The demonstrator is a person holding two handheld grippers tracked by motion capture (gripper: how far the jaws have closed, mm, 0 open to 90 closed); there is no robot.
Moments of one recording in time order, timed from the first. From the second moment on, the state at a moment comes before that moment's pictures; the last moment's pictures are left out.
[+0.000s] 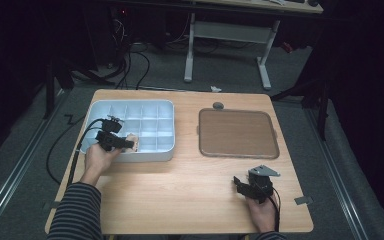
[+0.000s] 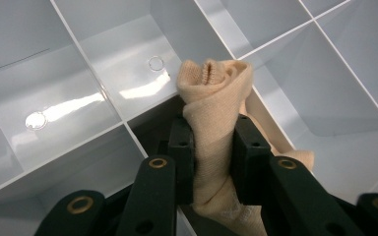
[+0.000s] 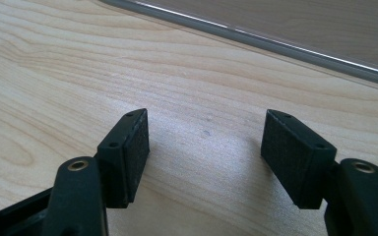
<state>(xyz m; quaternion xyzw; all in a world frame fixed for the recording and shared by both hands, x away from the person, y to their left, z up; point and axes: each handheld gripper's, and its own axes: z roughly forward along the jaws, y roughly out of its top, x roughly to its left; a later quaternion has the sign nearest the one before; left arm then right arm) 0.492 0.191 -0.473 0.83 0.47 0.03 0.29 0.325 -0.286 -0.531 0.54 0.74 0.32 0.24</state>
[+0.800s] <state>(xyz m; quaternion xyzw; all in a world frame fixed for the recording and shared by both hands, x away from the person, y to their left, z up) 0.481 0.194 -0.462 0.82 0.47 0.05 0.33 0.324 -0.286 -0.531 0.54 0.74 0.32 0.24</state>
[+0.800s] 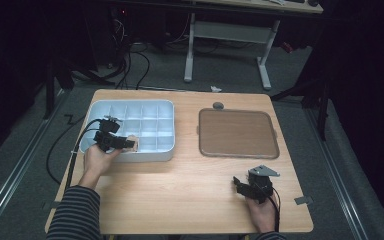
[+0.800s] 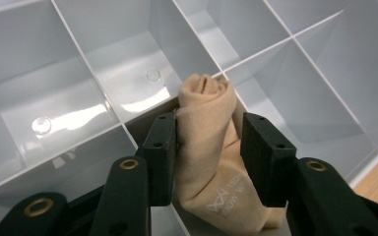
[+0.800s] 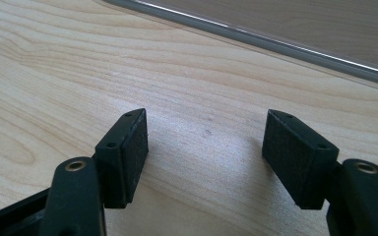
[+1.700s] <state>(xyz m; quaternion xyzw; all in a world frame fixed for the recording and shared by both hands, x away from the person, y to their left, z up) 0.485 0.190 -0.473 0.81 0.50 0.08 0.31 0.324 -0.286 -0.531 0.54 0.74 0.32 0.24</state>
